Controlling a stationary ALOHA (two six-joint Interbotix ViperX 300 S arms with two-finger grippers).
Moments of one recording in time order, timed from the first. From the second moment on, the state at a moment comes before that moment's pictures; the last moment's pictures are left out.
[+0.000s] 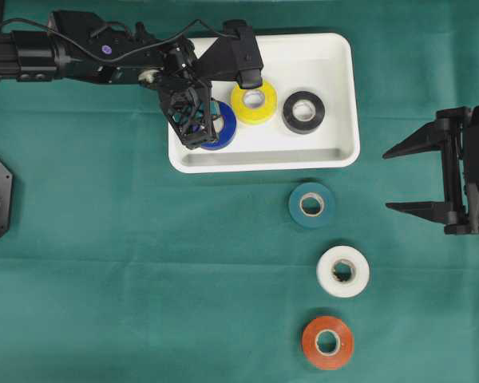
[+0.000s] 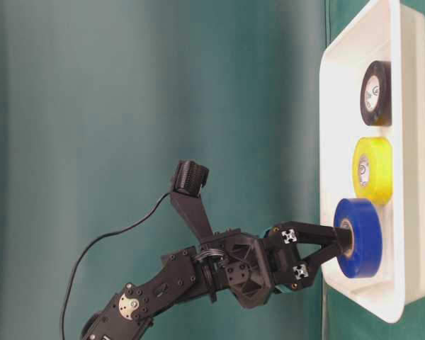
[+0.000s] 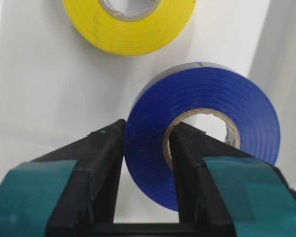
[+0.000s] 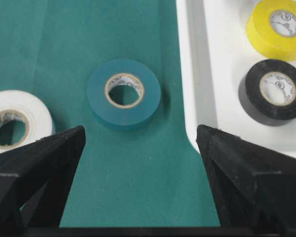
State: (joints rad) left arm 0.35 0.16 0.38 0.02 0.63 0.08; right arm -0.02 -0.74 1.18 -0.12 0.13 0.19
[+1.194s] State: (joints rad) left arm 0.34 0.06 0.32 0.01 0.78 0.08; right arm -0.02 -0.74 1.18 -0.12 0.14 0.19
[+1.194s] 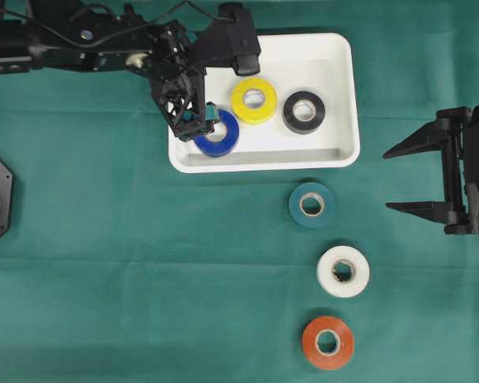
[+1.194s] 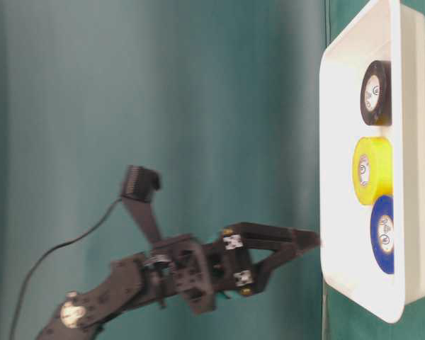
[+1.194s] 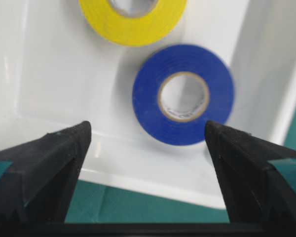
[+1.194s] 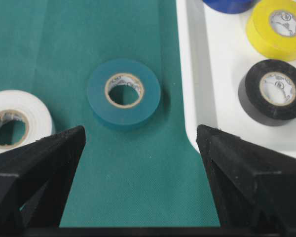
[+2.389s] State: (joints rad) left arm 0.02 0.00 0.31 0.01 0.75 -0.01; right arm -0.02 -0.74 1.17 -0.12 0.16 0.19
